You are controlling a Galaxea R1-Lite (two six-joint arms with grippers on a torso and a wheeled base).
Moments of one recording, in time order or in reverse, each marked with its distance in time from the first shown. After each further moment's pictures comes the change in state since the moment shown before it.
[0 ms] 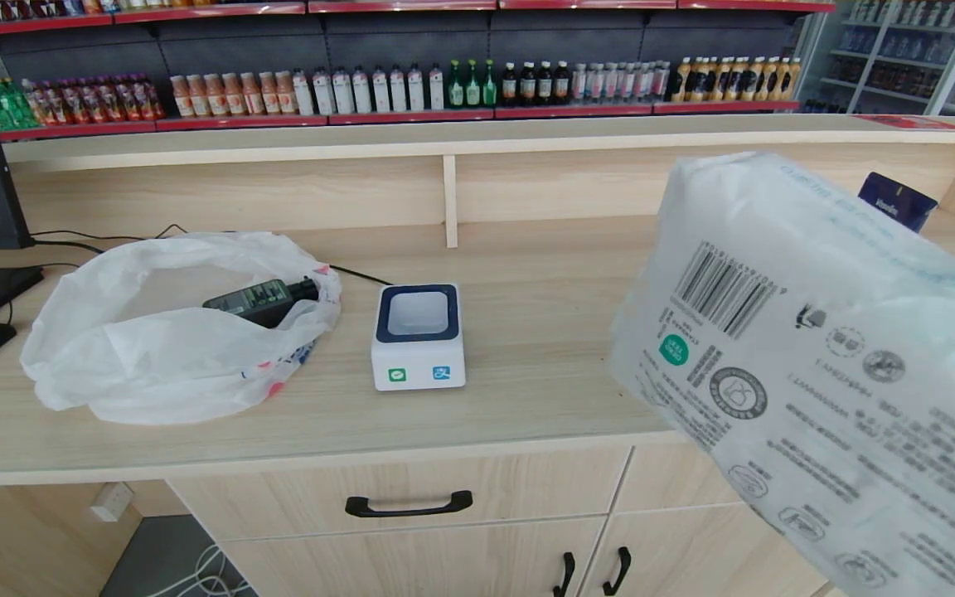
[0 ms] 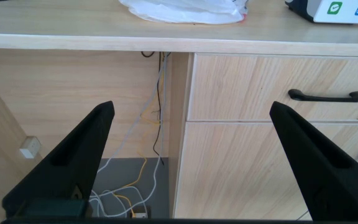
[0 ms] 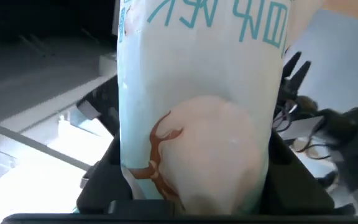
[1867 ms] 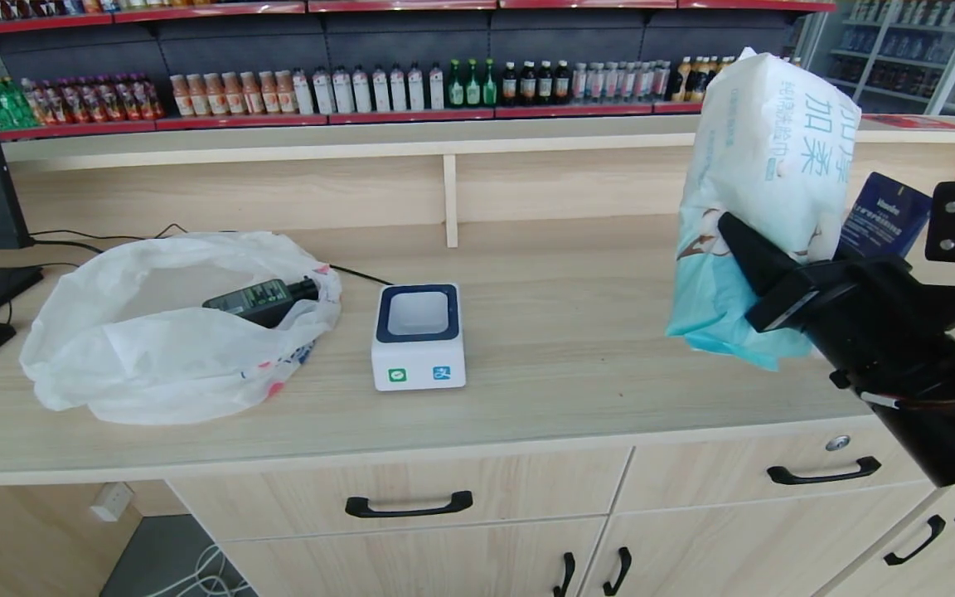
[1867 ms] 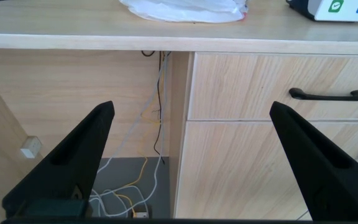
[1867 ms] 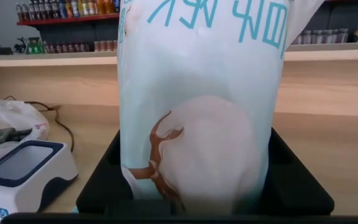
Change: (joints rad) left arm 0.000 0.000 0.000 0.003 0.000 0.002; right arm -0.070 0.352 -0.235 0.000 -1.037 -1.627
